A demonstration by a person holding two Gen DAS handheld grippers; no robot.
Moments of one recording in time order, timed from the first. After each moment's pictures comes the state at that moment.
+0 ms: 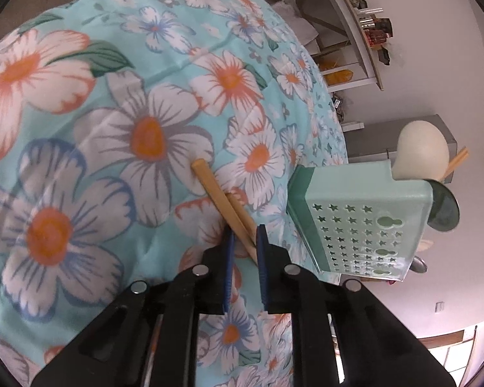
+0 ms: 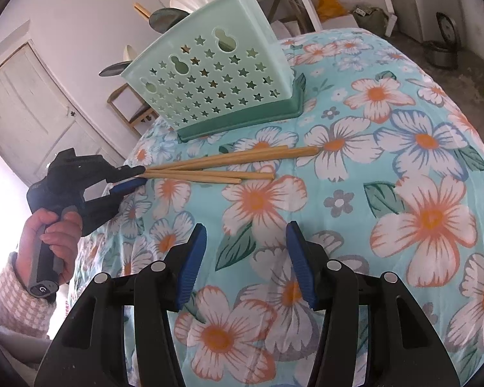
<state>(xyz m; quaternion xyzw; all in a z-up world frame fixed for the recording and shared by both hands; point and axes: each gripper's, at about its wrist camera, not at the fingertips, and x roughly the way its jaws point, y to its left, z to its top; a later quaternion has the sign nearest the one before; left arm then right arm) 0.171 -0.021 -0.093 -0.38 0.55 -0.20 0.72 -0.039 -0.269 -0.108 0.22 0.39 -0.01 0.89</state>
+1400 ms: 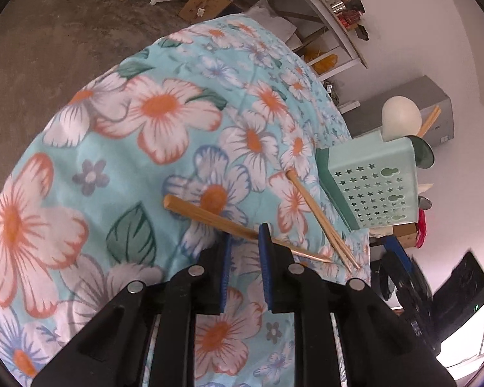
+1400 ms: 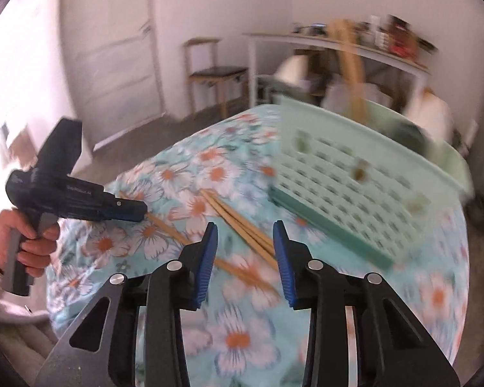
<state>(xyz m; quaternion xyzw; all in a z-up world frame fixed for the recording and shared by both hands) 0.132 0.052 -0.081 -0.29 0.53 -0.24 0.76 0.076 -0.139 -0.047 -0.11 0.38 0.12 0.91</state>
